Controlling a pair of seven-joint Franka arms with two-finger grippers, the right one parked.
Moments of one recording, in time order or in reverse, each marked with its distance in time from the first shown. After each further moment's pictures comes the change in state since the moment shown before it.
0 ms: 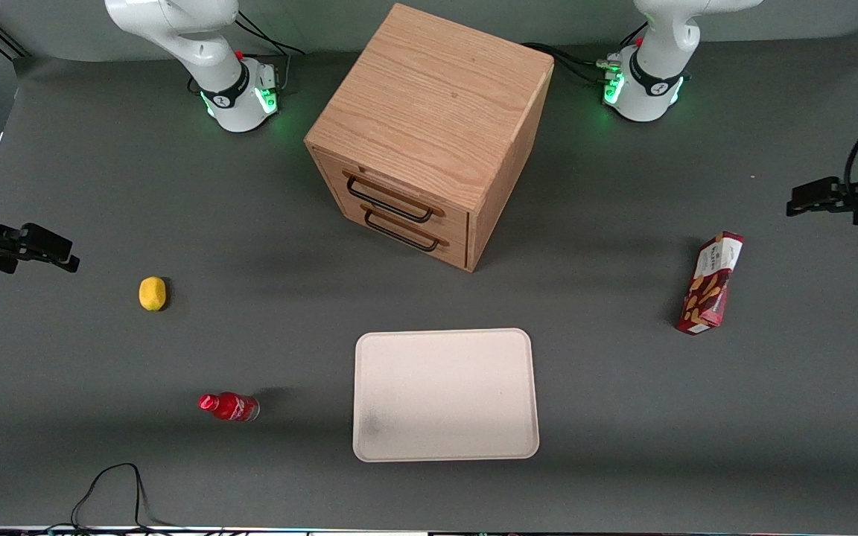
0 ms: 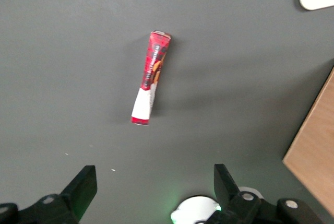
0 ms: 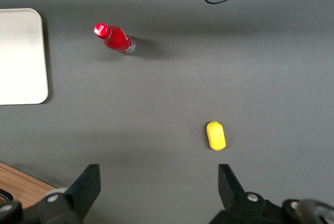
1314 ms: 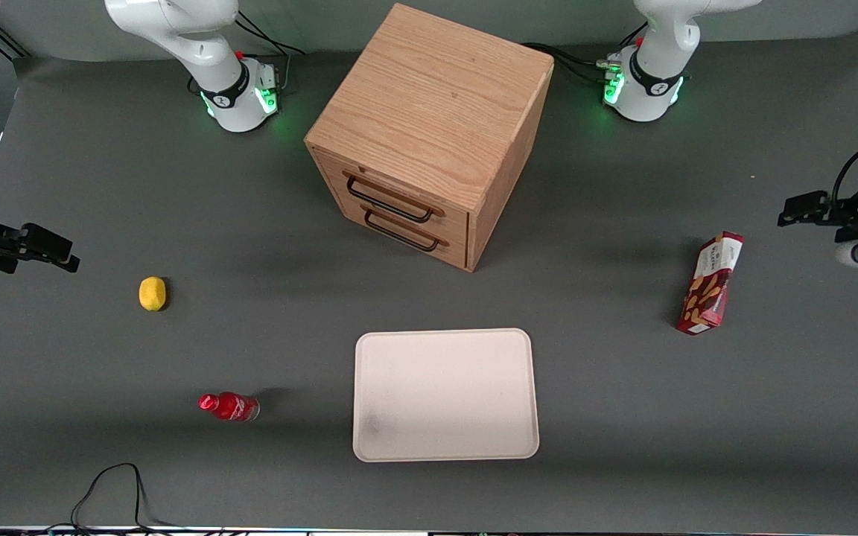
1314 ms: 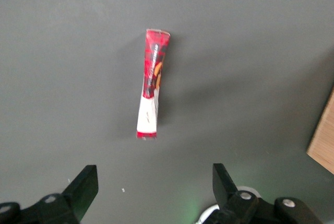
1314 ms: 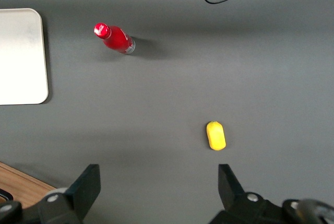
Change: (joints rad) arm 0.024 -0.018 0.010 -0.212 -0.021 0.200 0.156
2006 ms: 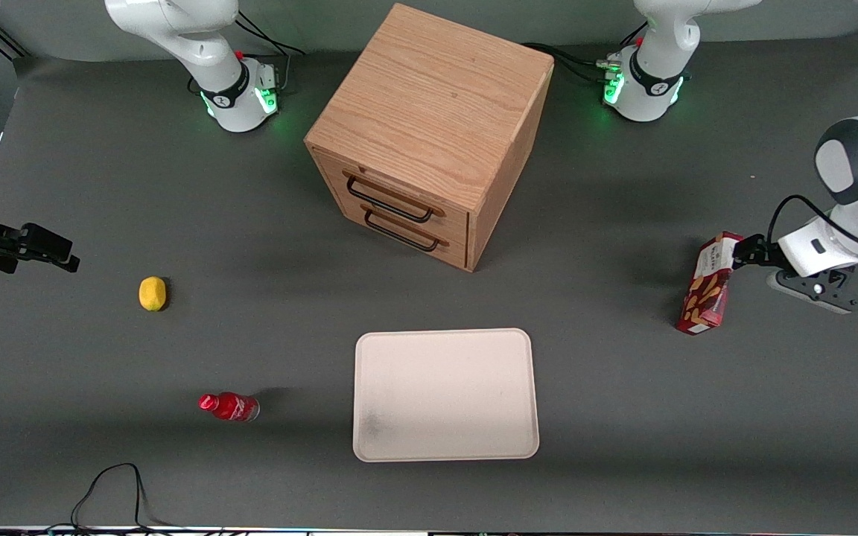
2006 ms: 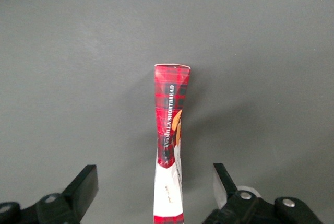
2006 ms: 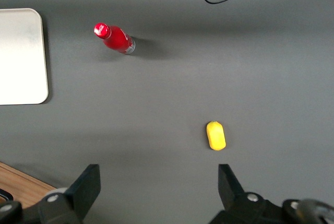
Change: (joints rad) arm 0.002 0.023 0.004 -0.373 -0.041 0.557 0.132
